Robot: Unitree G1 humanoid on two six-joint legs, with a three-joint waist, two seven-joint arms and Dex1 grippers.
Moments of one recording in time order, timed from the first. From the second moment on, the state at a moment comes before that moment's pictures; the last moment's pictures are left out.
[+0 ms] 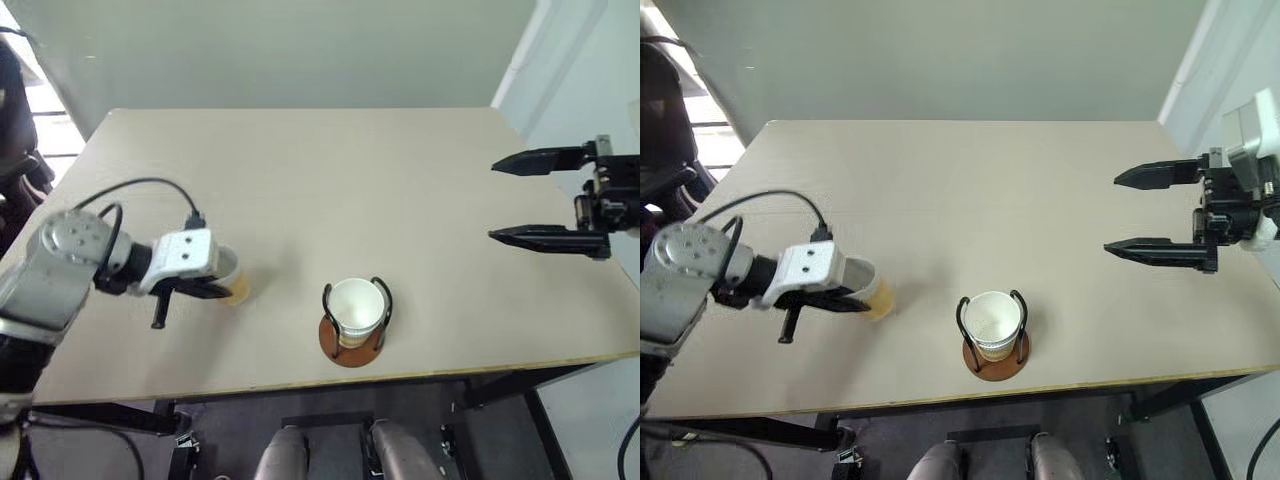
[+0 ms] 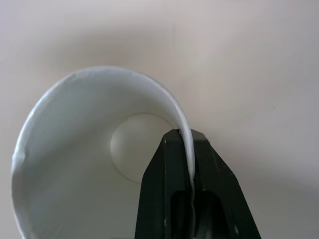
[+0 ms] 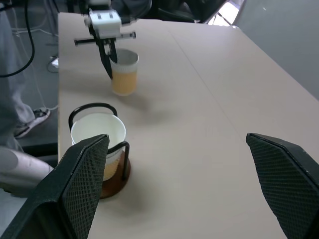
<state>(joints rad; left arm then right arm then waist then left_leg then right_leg) -0.55 1.16 -0.12 -0.05 -0.21 0.28 -1.47 -0.64 -1.14 -0.27 -0.26 0.75 0.71 1.31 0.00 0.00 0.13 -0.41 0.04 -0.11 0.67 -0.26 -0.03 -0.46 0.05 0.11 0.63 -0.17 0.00</state>
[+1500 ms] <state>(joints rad) -1.58 0.87 -1.24 0.28 -0.83 -0.42 -1.57 -0.26 -1.23 -0.76 -0.62 0.95 0.95 1.07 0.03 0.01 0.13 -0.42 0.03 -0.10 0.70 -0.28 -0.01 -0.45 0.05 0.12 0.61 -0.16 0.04</state>
